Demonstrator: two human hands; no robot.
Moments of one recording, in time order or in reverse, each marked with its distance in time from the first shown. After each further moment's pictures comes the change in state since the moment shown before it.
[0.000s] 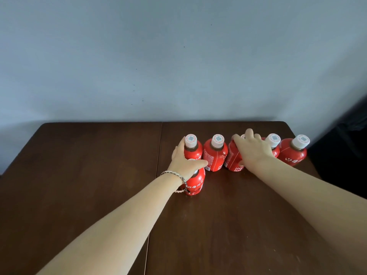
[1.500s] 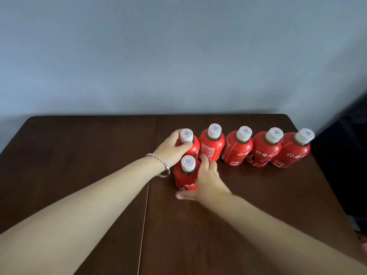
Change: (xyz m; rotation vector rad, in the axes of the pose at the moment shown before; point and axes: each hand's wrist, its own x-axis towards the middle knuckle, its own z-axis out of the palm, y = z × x) left_hand 0.010 0.021 -0.024 0.243 -0.103 0.125; right_hand -0.056 -0.087 0.029 0.828 -0.266 -0.028
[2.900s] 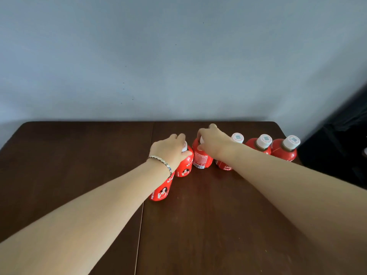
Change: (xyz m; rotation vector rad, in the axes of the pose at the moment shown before) left_hand -0.003 0.018 -0.001 1.049 0.176 0.218; right_hand 0.053 -0.026 -0.087 -0.437 0.092 -0.097
